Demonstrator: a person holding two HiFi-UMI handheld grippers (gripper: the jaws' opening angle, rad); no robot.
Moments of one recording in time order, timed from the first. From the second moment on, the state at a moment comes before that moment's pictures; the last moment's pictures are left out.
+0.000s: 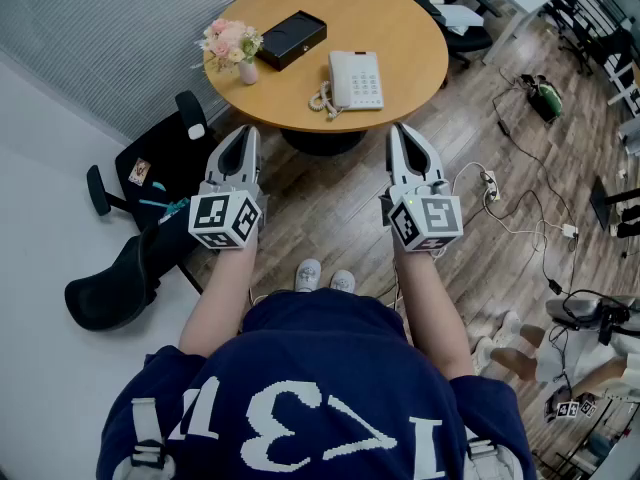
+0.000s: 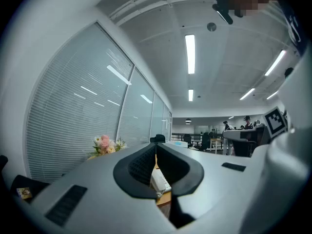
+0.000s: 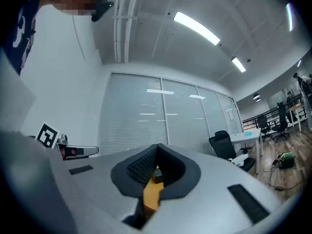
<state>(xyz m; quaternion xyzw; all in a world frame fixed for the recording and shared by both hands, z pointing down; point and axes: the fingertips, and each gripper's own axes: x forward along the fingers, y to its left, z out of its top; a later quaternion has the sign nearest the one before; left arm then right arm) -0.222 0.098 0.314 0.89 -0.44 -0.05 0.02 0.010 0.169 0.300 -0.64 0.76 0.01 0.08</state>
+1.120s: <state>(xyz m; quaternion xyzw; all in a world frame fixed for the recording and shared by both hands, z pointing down) -0.144 0.070 0.326 0.89 -0.45 -0.06 0.03 0.085 0.147 0.302 -0.61 0.78 0.00 0.12</state>
